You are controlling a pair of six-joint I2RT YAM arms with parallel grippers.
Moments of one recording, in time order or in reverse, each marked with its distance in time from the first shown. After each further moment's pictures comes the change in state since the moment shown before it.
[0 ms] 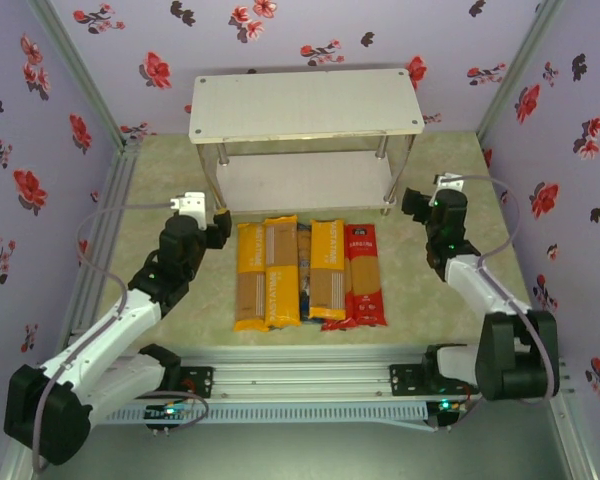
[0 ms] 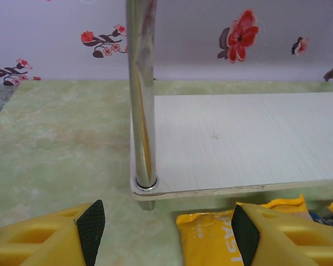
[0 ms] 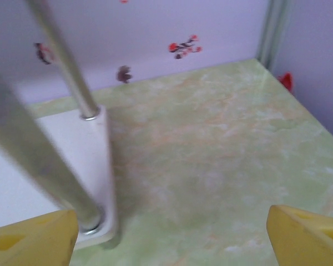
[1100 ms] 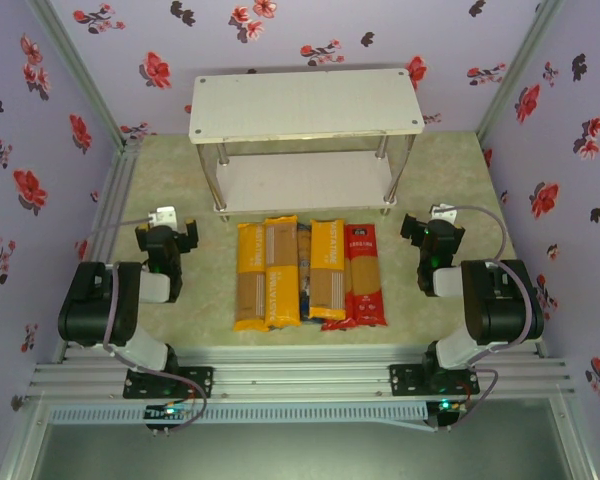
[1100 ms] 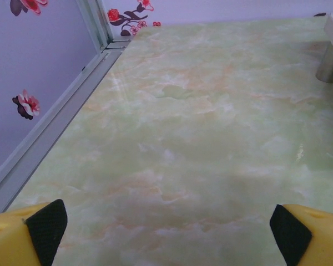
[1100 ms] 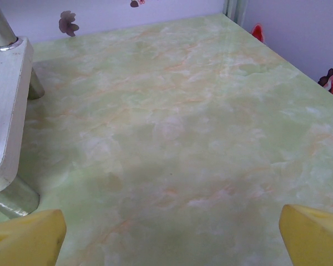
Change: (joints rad) left arm 0.462 0.624 -0.271 0.884 0.062 0.232; right arm -0.061 0.334 -0.271 0.602 0.095 -0.038
